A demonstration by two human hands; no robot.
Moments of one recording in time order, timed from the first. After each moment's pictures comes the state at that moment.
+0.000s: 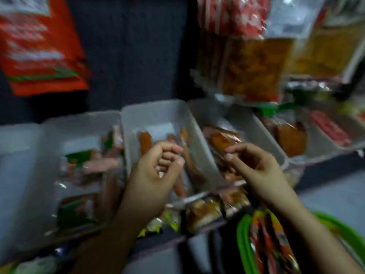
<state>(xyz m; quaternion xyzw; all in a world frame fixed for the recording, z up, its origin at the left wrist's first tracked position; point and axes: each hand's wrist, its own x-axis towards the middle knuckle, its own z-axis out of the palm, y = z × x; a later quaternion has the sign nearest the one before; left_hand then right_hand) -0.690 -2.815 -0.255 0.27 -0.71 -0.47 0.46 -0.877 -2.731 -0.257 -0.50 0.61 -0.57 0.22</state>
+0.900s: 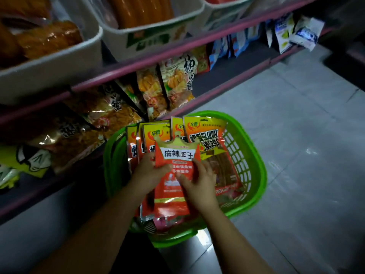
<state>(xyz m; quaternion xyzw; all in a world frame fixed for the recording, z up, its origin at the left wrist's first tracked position) -0.961 -2.628 -0.518 0.47 -0.61 -0.64 0.05 -1.037 -2.504 -0.553 -0.21 0.88 -0.36 0.24</state>
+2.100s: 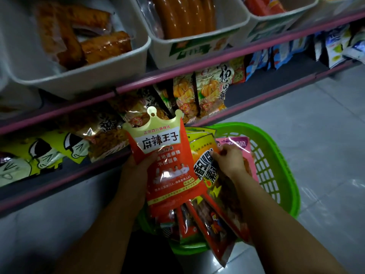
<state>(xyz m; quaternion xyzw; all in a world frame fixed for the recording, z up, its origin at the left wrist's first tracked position) -0.915 -2.651 -0.504 0.50 -0.39 -0.72 0.28 -1.137 -2.567 -0.579 -0.24 0.86 -0.35 0.27</state>
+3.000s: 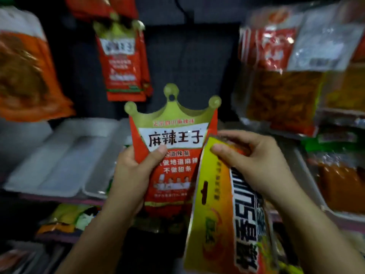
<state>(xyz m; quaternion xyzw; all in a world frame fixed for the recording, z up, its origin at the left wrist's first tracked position) -0.673 -2.759 -0.211 0.39 -0.50 -0.45 0.63 -0.880 -2.746 -0.183 -0.65 0.44 -0.55 0.28</state>
